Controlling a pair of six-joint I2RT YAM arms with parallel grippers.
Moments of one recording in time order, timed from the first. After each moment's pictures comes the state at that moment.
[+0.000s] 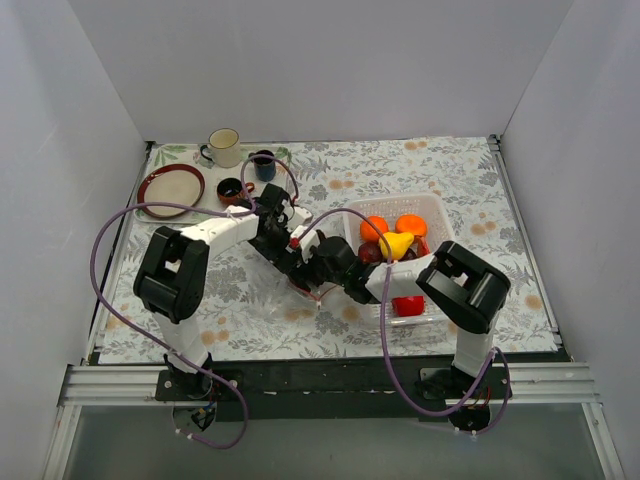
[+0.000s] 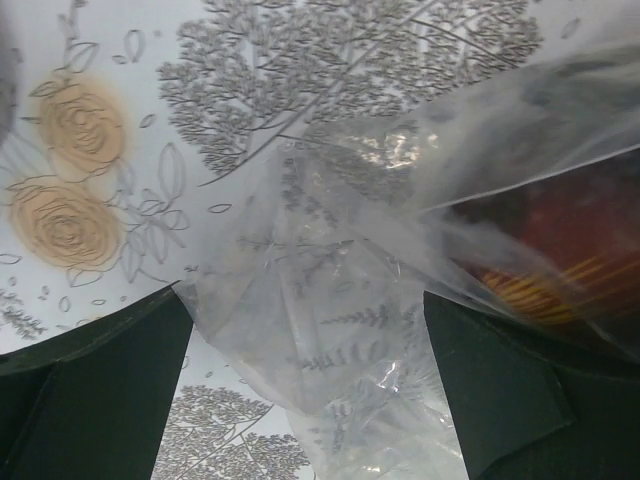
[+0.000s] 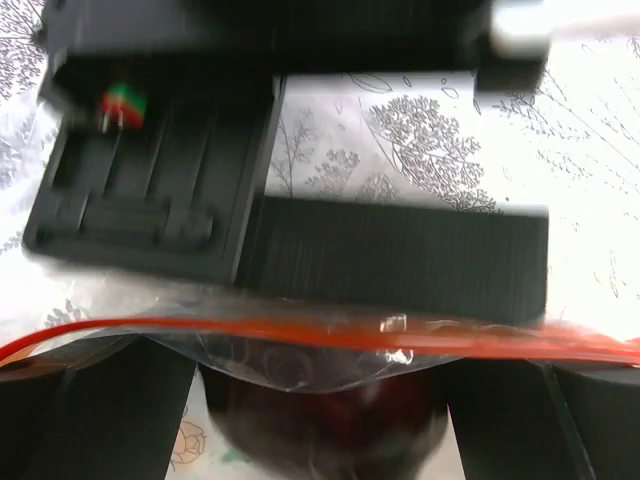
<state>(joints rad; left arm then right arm) -0.46 1.81 1.21 -0.64 0.10 0.30 0.97 1.84 0.85 0.52 0.00 -0.06</state>
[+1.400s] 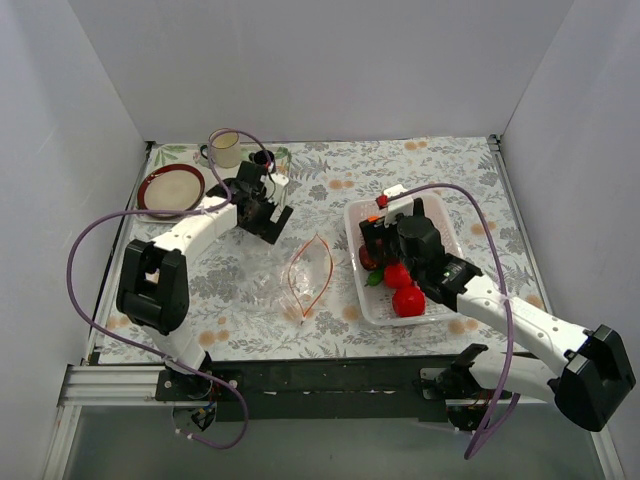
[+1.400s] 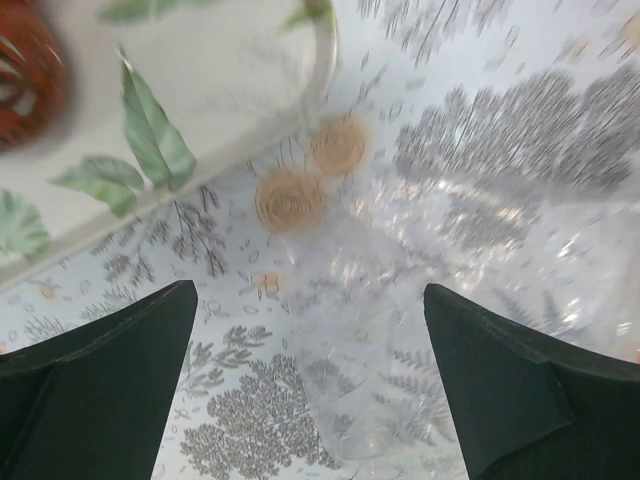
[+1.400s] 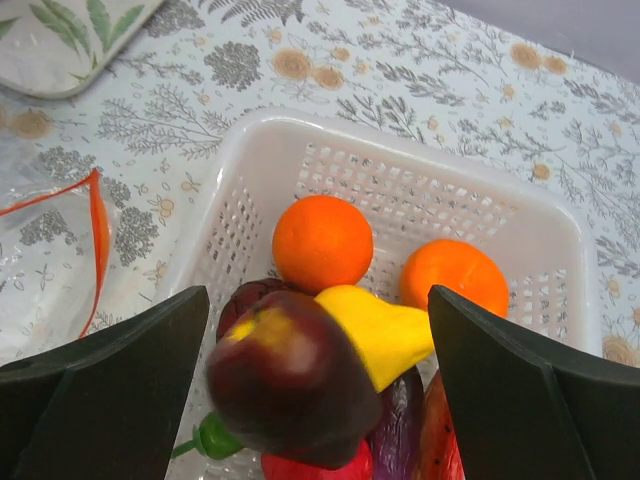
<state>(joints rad) -0.36 1.70 1.23 -0.60 -0.04 0.22 0.75 1.08 0.72 0.02 0.37 -0.03</state>
